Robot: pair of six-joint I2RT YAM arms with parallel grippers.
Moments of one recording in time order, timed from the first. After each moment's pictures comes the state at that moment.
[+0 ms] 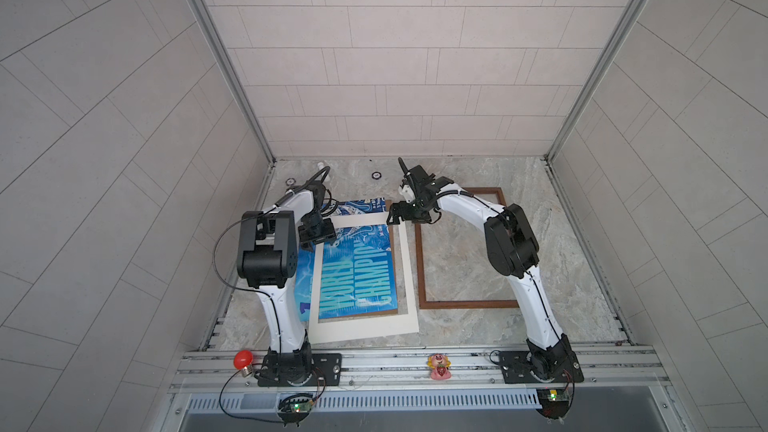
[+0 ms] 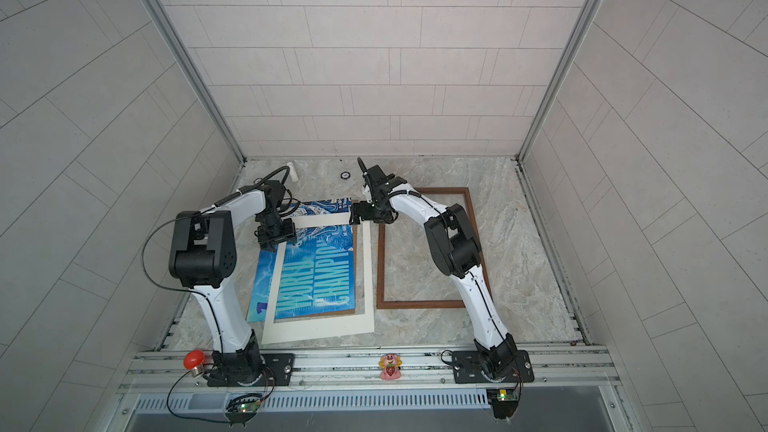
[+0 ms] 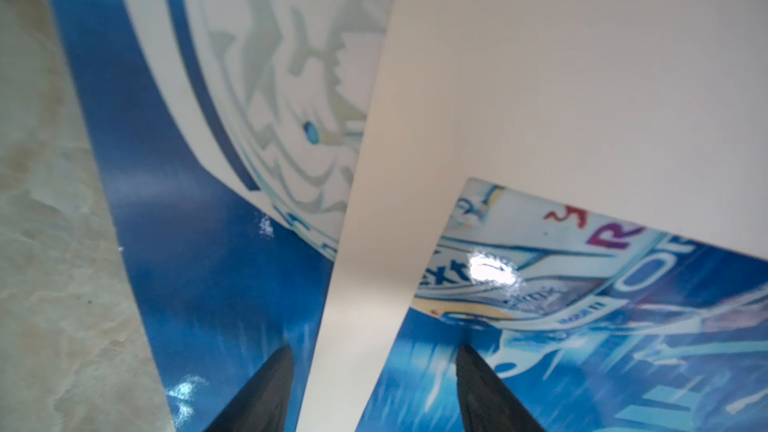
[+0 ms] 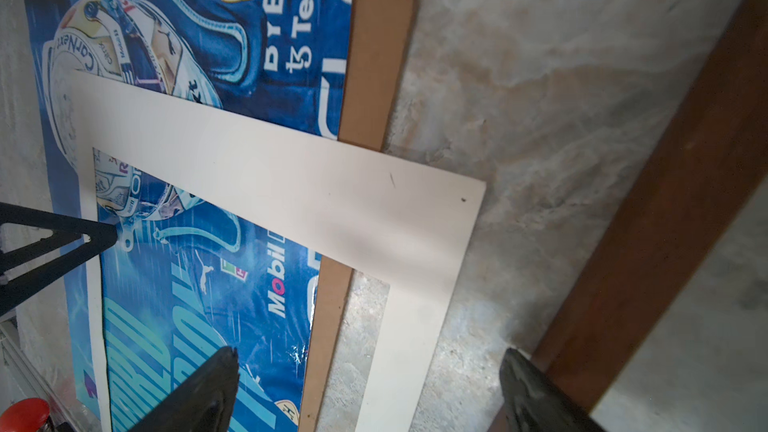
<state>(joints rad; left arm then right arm) 0.01 1.98 1.36 -0.99 0.01 -0.34 0.54 2.32 1.94 -0.76 -0.32 0.39</state>
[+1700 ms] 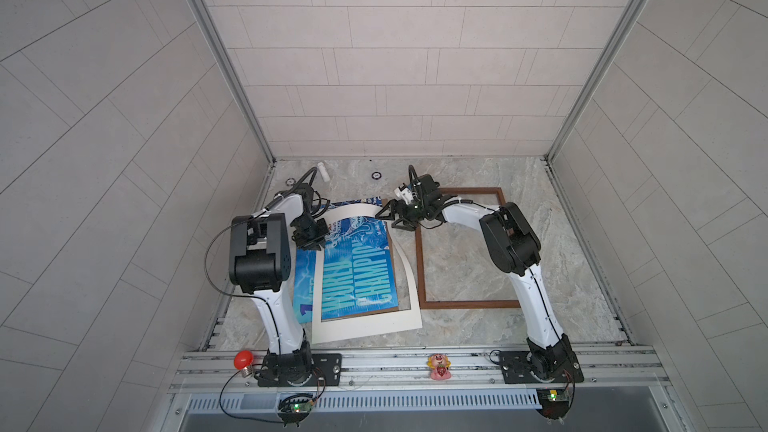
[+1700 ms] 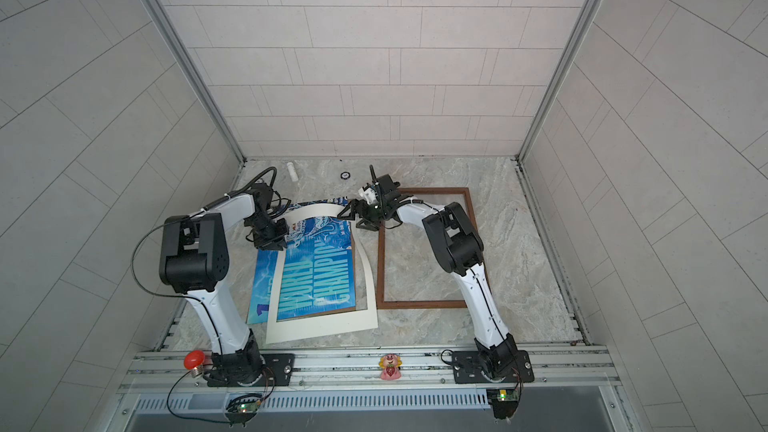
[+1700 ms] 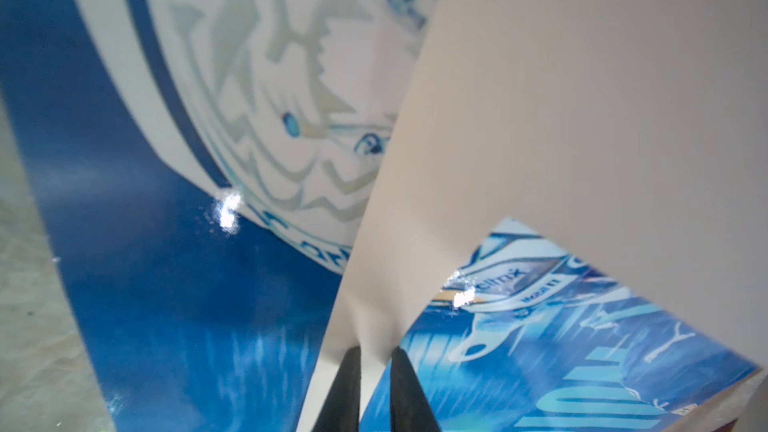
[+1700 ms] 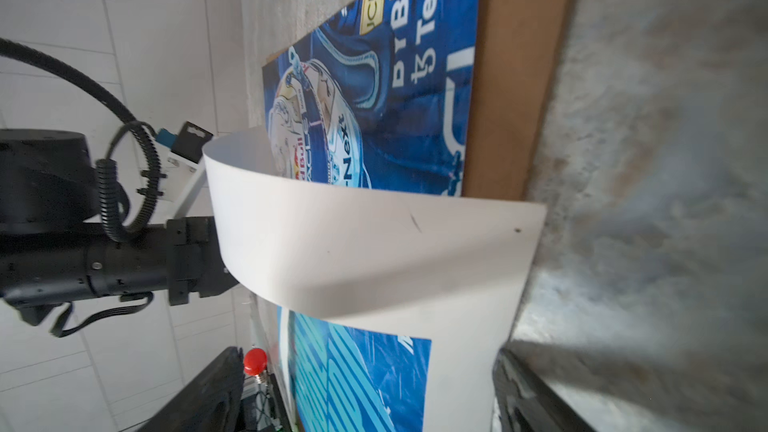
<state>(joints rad) 0.09 1.93 1.29 -0.93 0.18 -0.35 0.50 2.32 1.69 -0.21 -0.73 0.70</state>
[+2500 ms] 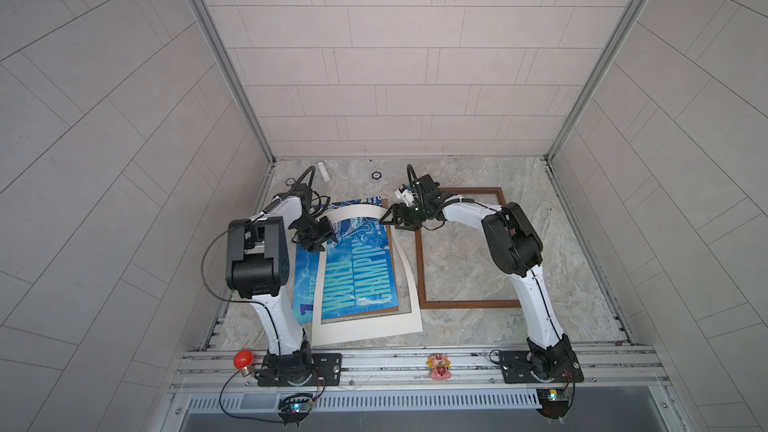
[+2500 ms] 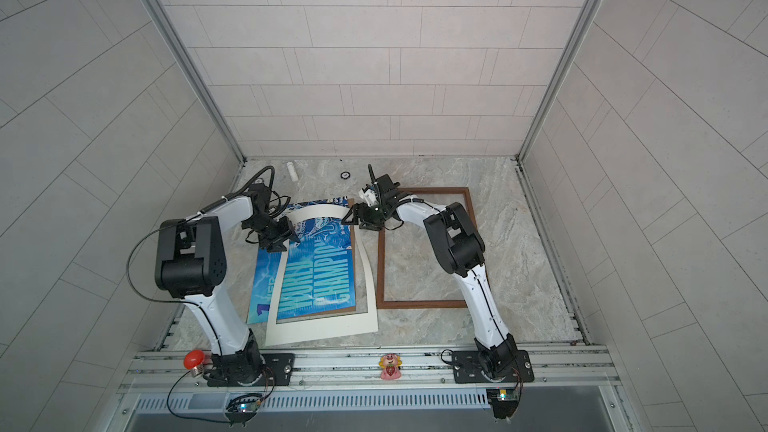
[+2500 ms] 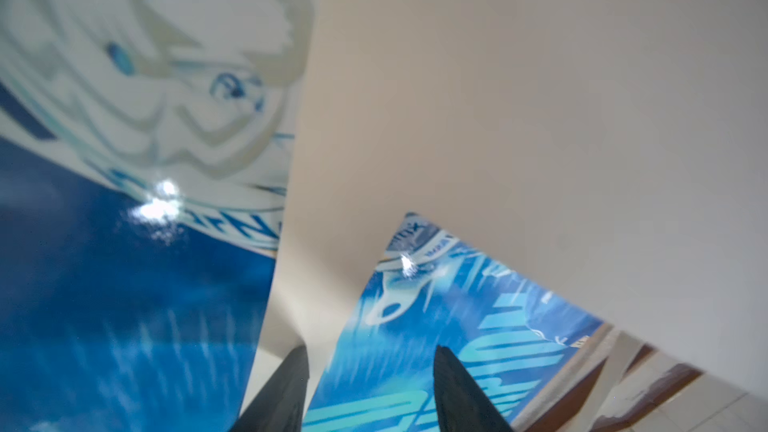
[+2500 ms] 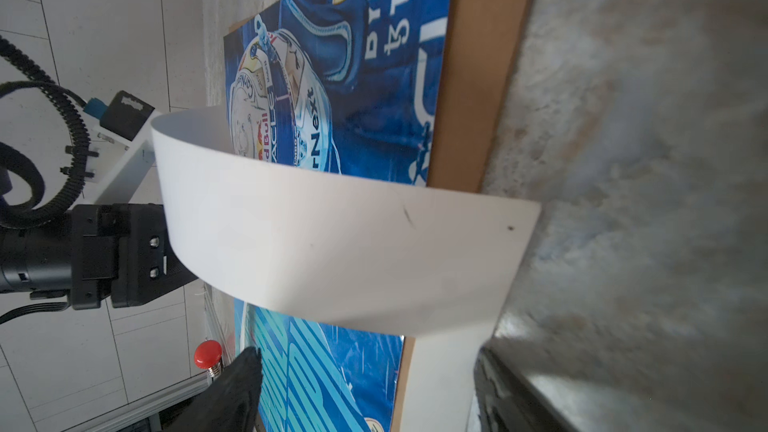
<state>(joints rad) 0.09 1.87 1.24 -0.89 0.37 -0.37 0.50 2.30 1.68 -0.28 -0.69 0.61</state>
